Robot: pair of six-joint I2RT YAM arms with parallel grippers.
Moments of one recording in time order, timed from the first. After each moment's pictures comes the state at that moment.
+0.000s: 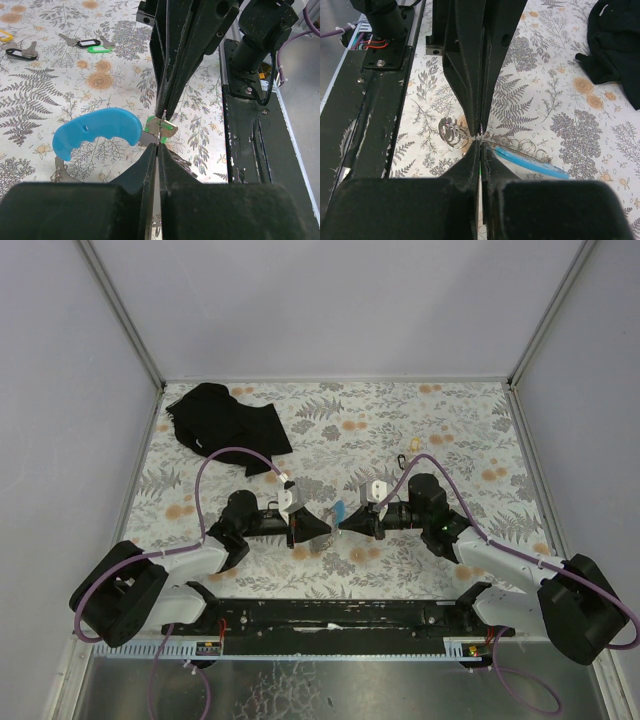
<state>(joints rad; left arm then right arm) -0.61 1.25 0.30 0.88 0.84 -0.12 0.65 1.15 0.47 0.40 -0.86 -0.28</state>
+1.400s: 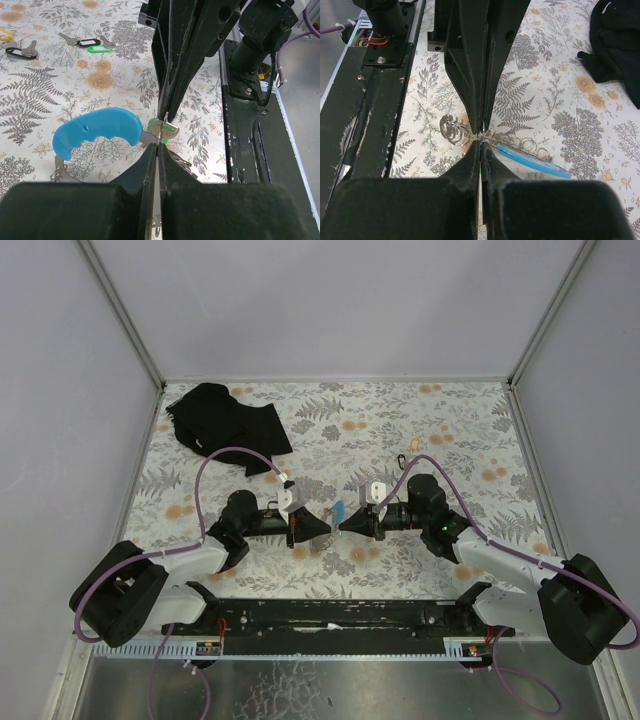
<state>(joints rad) -0.61 1.25 0.30 0.88 0.84 -0.12 0.66 1.15 0.47 0.38 -0.85 -0.29</state>
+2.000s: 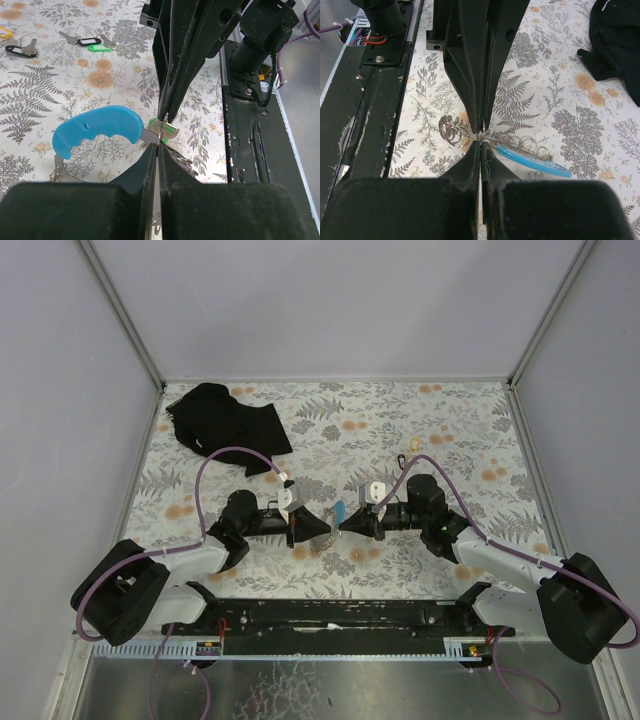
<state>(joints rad) -0.61 1.25 0.30 0.89 0.84 -0.13 0.66 1.15 0.47 0.38 -0.85 -0.29</state>
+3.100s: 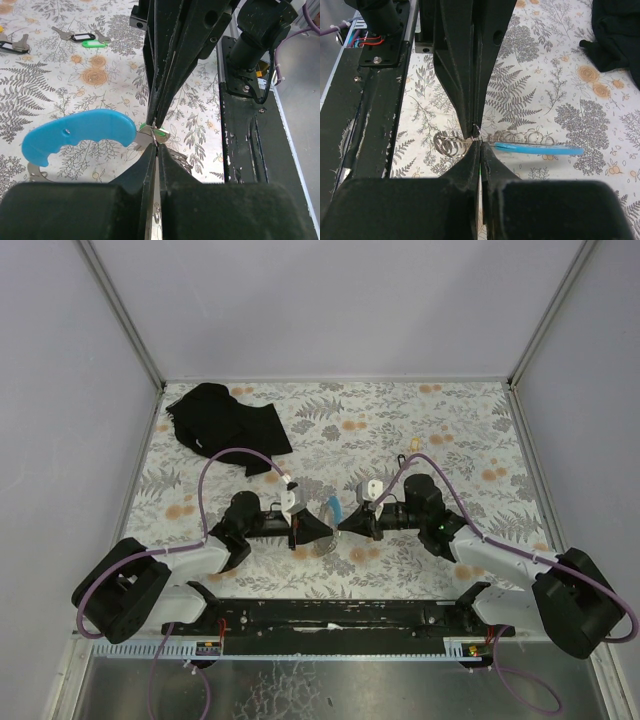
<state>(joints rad) -0.63 1.27 0.30 0.90 0.83 -0.13 0.67 1.18 0.47 0.40 -0.82 -0.26</state>
